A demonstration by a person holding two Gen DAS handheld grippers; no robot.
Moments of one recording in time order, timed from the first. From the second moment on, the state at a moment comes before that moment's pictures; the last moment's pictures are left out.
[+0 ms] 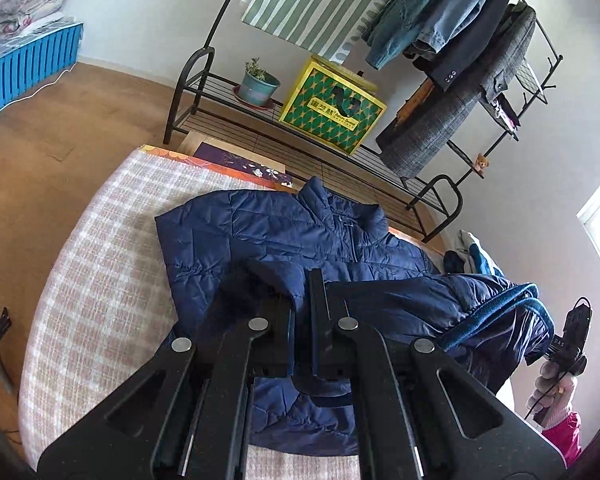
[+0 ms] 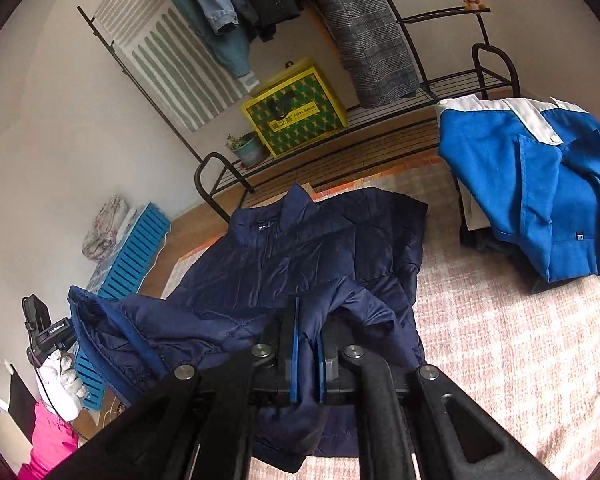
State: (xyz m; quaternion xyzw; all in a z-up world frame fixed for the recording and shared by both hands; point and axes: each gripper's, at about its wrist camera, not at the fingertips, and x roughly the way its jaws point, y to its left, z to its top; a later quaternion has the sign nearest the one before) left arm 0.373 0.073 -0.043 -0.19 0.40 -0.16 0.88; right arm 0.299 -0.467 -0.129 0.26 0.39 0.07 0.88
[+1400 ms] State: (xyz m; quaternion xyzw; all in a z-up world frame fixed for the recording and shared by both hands) left arm 0.534 0.059 -0.196 -0.08 0.52 -0.12 0.84; right arm 0.446 -0.485 -0.241 0.10 0.48 0.03 0.87
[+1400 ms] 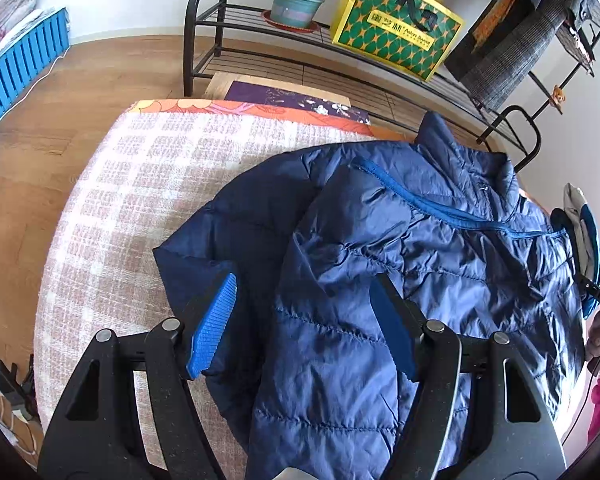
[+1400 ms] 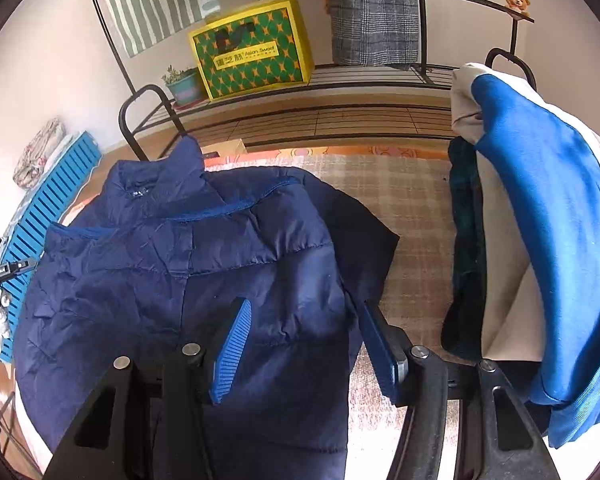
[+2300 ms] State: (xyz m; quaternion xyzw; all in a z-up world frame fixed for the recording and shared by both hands) left arm 0.552 0.019 -0.129 0.03 0.39 -0.07 0.92; right arm 0.453 -0.468 -0.175 0.01 0.38 -0.04 0.92
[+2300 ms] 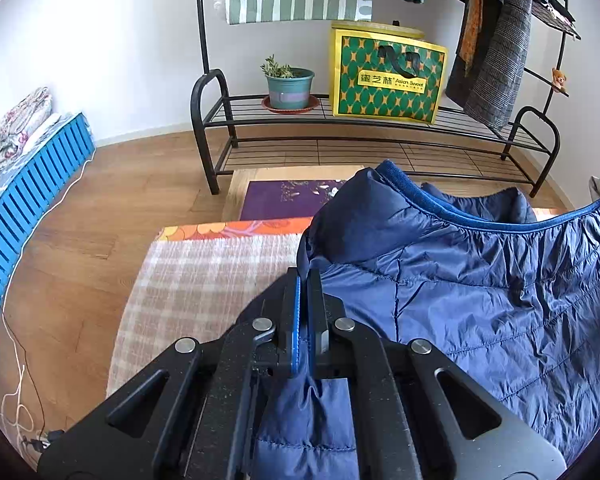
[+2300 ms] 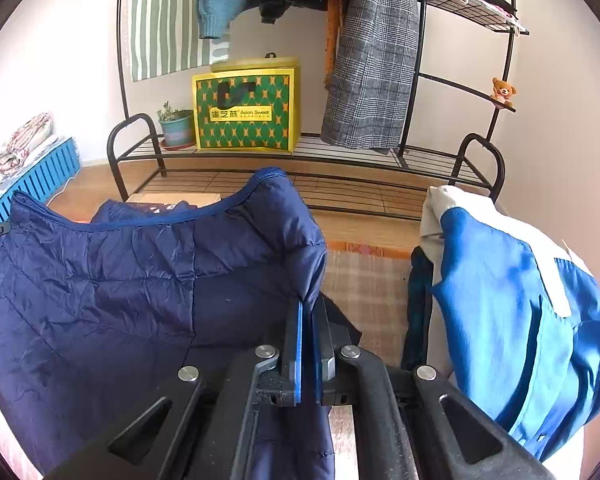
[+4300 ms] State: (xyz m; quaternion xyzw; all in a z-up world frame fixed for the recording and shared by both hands) left arm 0.377 -0.199 -0.205 0.12 0.41 -0.20 0.88; right arm 0.320 -0.470 -0.273 0.35 0.44 -0.07 0.82
